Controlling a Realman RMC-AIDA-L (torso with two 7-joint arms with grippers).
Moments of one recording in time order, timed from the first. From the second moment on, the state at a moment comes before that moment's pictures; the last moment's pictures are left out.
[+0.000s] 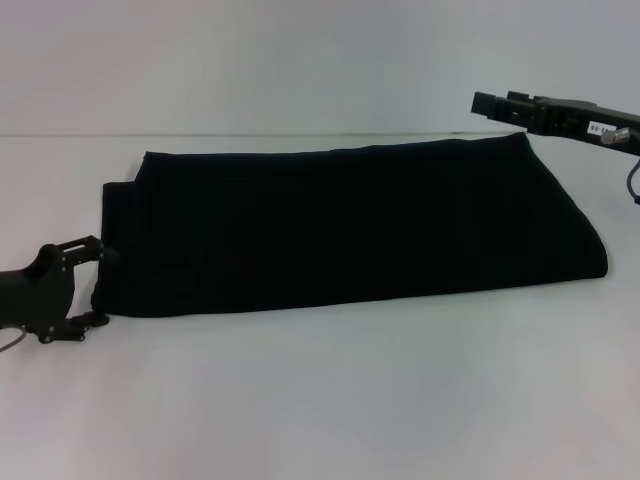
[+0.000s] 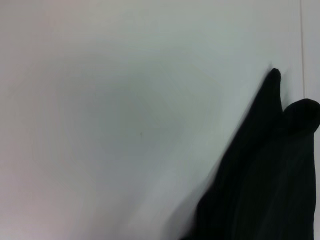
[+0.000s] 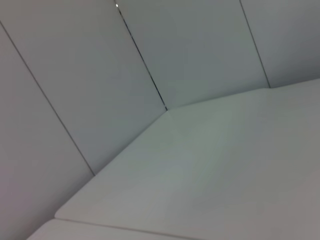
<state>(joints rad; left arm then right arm) -0.62 -2.00 0.15 0.57 2.57 1.25 -2.97 0.81 2.00 -0.36 -0.46 -2.07 -1.17 1.68</state>
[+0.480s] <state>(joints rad) -0.64 -2.00 0.16 0.57 2.57 1.25 -2.97 0.80 2.00 -0.36 -0.46 -2.05 -1.17 1.68</state>
